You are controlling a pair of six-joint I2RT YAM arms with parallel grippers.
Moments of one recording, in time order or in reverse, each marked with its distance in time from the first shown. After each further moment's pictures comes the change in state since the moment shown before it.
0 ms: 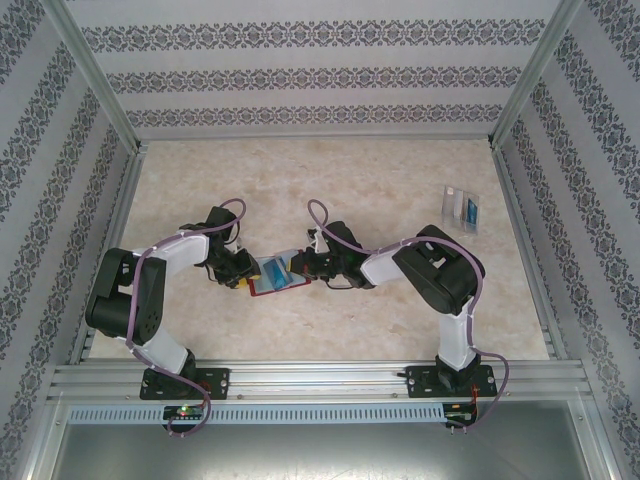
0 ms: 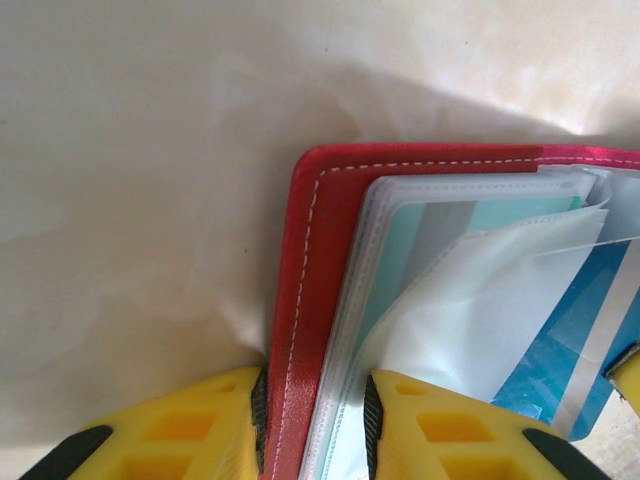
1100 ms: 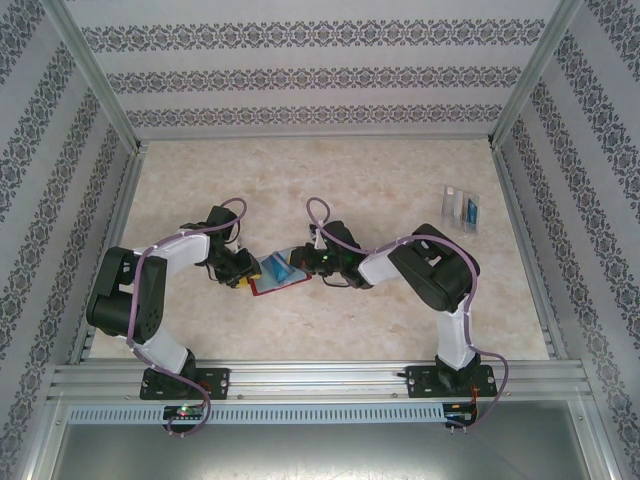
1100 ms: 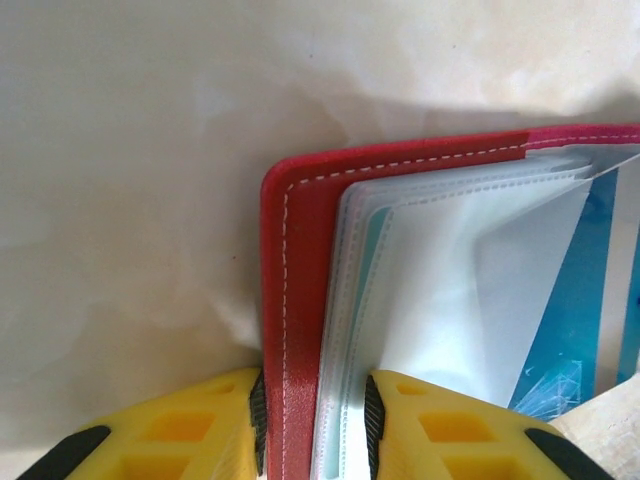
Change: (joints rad) left arm 0.000 0.008 0.008 0.000 0.004 0.008; right arm 0.014 0.029 0.005 0.068 0.137 0.006
